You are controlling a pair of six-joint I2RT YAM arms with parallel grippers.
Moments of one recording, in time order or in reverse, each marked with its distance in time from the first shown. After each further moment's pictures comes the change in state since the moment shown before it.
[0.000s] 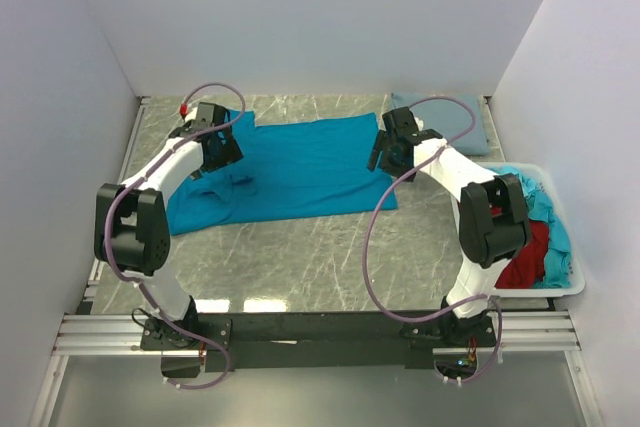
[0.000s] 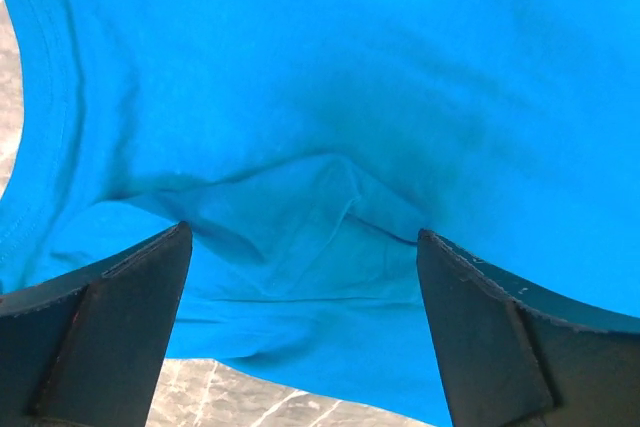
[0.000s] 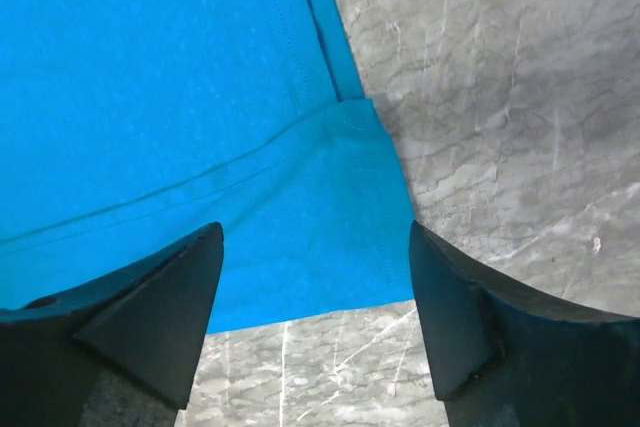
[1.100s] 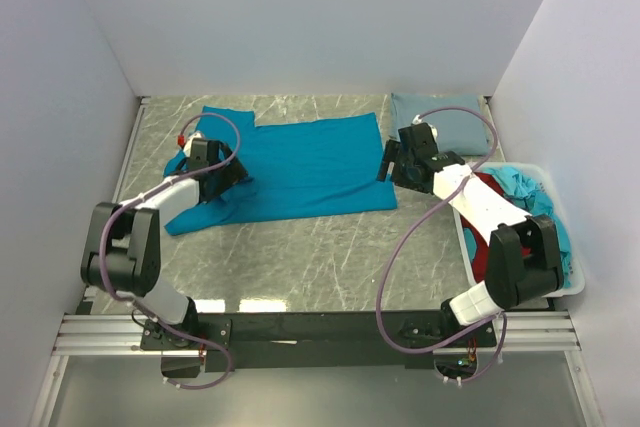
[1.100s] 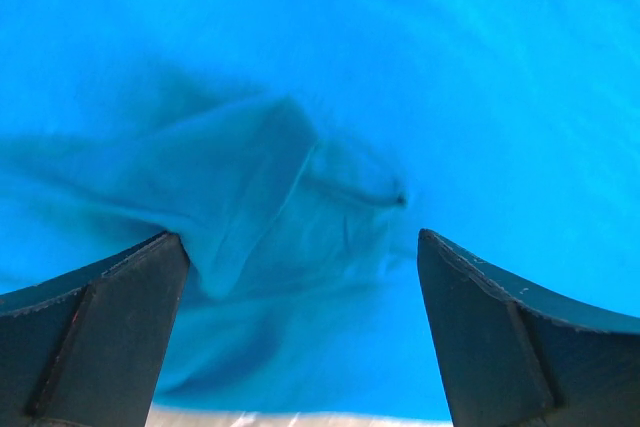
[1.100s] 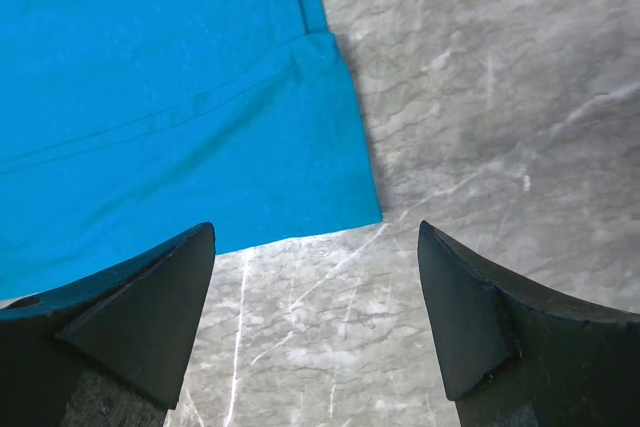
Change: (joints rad) left arm 0.016 -0.159 -0.427 0.456 0.190 -0.127; right arm -0.002 -0.296 -0.243 0.071 0.000 -0.078
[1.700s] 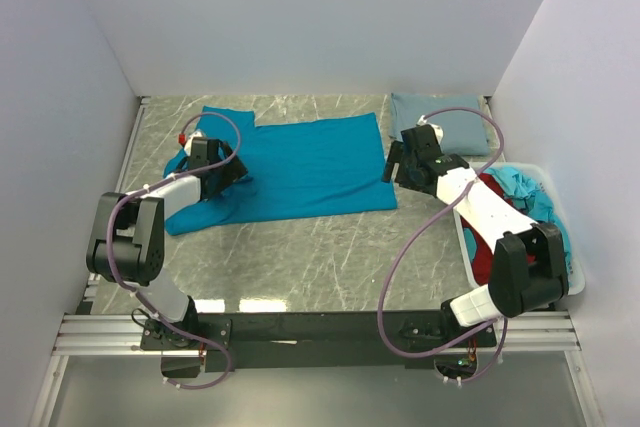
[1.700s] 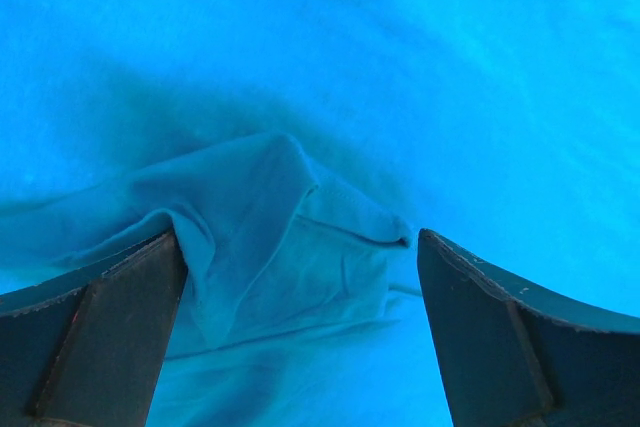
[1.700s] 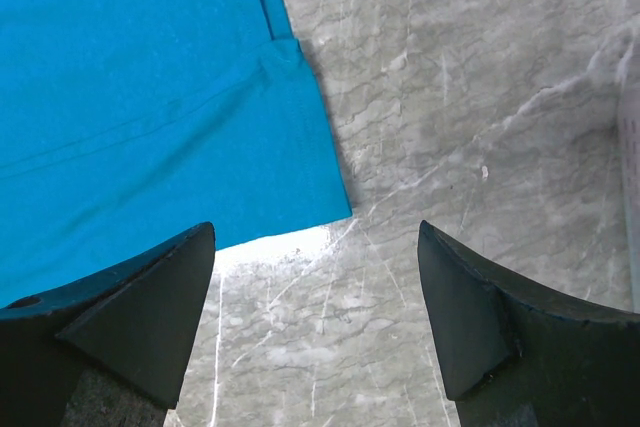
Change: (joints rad) left arm 0.021 0.085 0.023 0.080 0.016 0.015; right arm 0.000 -0.047 -0.017 -0.026 0.074 -0.005
